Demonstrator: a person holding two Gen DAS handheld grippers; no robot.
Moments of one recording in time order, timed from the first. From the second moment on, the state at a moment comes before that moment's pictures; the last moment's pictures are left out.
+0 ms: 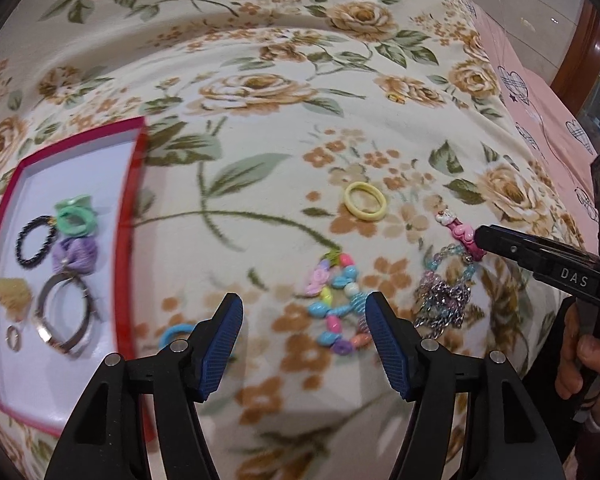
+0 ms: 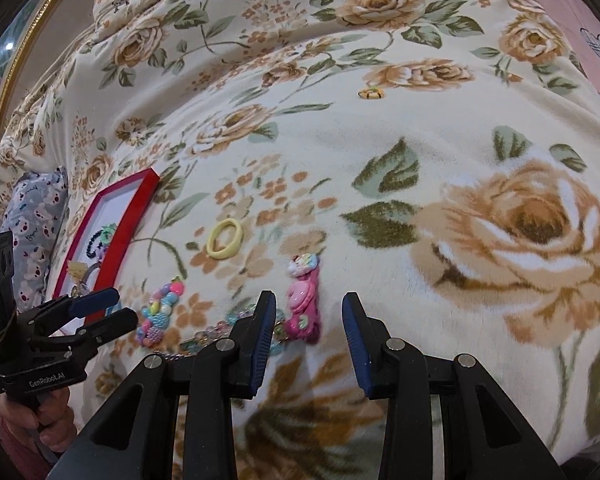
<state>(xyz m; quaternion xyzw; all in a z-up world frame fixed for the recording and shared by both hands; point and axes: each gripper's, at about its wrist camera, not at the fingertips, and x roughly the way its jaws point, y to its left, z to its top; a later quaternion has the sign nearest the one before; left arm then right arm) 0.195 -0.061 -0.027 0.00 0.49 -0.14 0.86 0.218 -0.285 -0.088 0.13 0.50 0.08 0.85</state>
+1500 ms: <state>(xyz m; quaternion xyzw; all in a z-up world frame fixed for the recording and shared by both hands) 0.112 0.048 0.024 -0.07 0.41 -0.09 0.90 0.213 -0.153 -0.044 0.09 0.46 0.23 0.85</state>
